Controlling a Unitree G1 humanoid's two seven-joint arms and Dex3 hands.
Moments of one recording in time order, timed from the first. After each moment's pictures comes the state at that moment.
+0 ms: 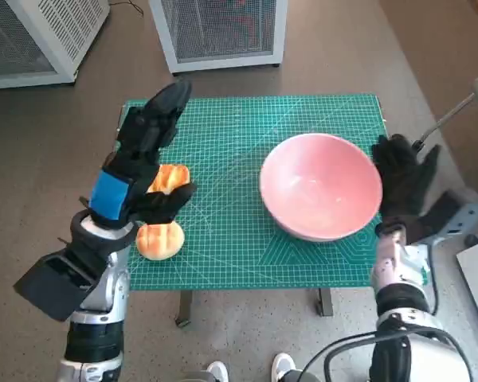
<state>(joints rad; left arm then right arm) -0.41 0.23 0.10 0.04 -0.18 -0.46 -0.34 -0.85 -0.17 -0.45 1.30 0.31 -0.44 0.22</state>
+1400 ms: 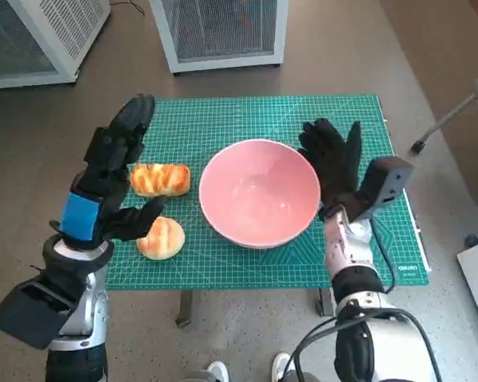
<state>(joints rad) -0.28 0.26 0.15 -0.10 -0.15 -0.42 -0.27 -0.97 -0.02 -0.38 1.32 0.20 -0.37 0.19</state>
